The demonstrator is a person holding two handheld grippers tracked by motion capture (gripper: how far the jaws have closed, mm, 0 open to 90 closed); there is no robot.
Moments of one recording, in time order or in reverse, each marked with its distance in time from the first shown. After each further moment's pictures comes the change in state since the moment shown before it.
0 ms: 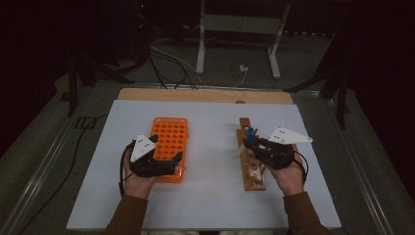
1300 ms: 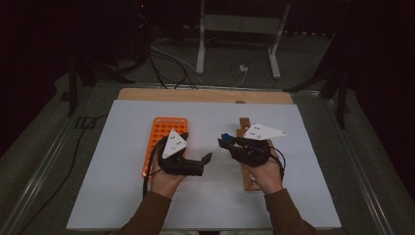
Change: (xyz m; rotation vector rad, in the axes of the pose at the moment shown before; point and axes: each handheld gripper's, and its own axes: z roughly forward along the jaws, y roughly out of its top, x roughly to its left) left arm -0.056 0.026 0.038 0.010 -0.152 0.074; right arm 0.035 0.023 0.037 -0.015 0.148 0.017
